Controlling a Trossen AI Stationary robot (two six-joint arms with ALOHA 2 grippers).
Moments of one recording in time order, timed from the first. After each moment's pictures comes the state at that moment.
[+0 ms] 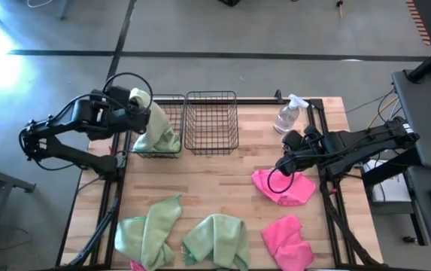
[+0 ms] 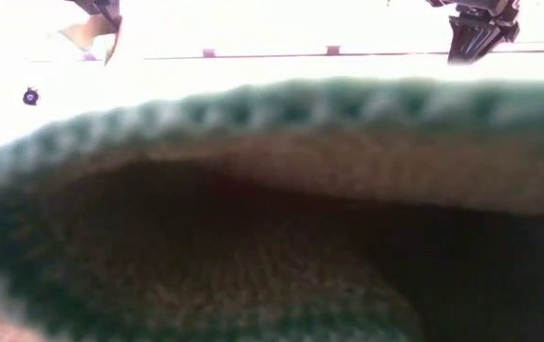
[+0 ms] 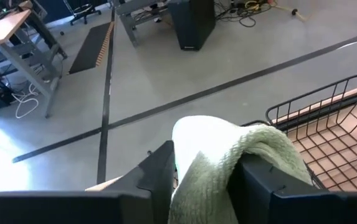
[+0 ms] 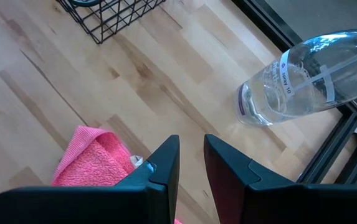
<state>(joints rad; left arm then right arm) 0.07 1.11 1.47 -1.52 -1.06 -0.87 0.24 1.17 1.15 -1.30 0.55 0.86</state>
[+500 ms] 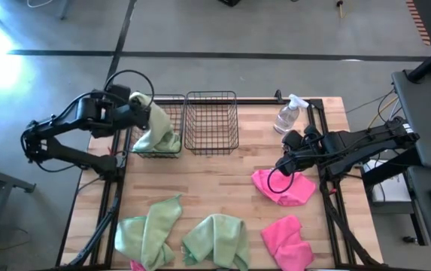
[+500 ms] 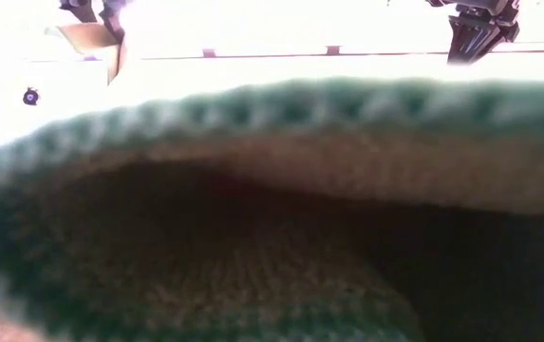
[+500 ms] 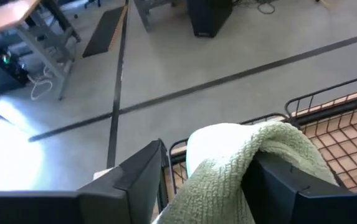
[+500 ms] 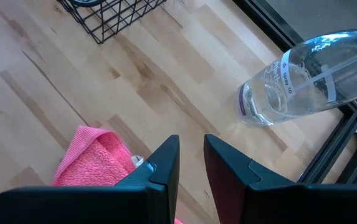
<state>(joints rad) 0.16 1.11 1.45 -1.53 -1.03 -0.89 0.24 1.17 1.15 -1.30 0.55 0.86</state>
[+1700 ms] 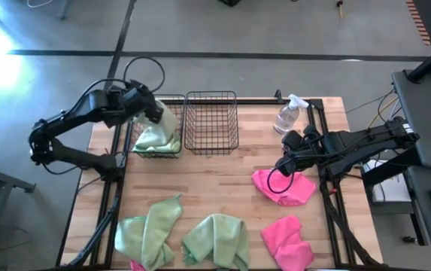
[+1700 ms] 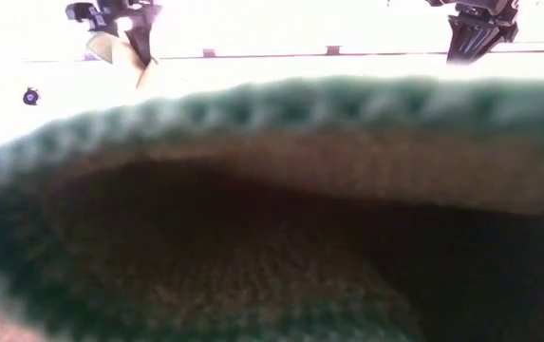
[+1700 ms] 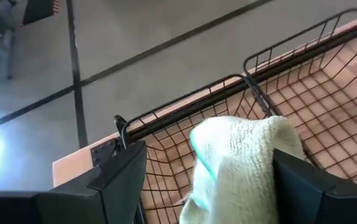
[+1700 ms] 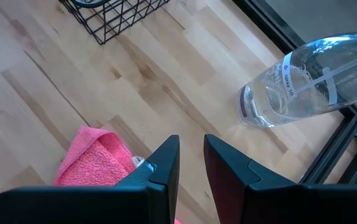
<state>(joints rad) 0.34 1.19 1.44 -1.32 -0.71 -0.59 0.24 1.17 1.15 -1.29 0.55 0.85</state>
